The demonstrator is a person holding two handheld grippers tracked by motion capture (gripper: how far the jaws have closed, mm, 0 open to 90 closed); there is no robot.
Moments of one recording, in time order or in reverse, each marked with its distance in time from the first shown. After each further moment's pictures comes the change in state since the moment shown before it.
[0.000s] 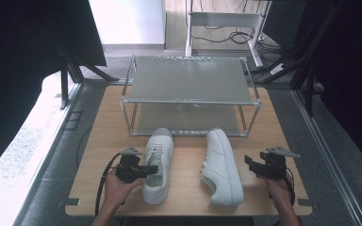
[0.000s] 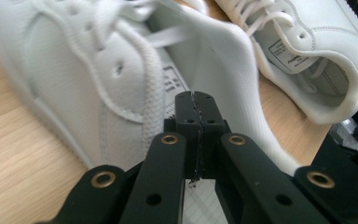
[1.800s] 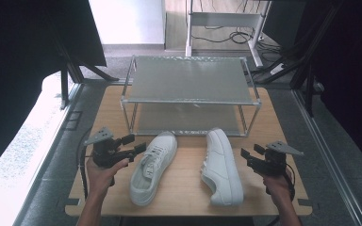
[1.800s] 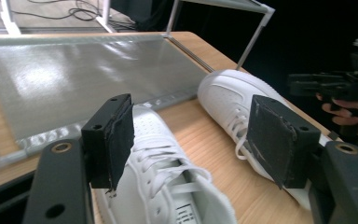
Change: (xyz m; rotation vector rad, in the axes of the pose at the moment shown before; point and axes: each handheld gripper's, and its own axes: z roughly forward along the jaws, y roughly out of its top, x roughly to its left) left arm 0.006 0.032 -0.068 -0.387 0.027 0.086; right arm 0.028 0.028 -0.025 -0.123 0.103 -0.048
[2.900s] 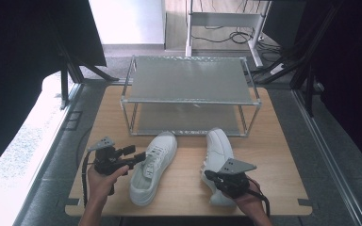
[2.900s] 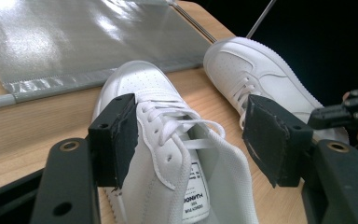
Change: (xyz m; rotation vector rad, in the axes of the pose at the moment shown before) left arm 0.010 -0.028 0.005 0.072 -0.013 -0.078; right arm 0.114 -0.018 0.008 0.150 0.348 -0.360
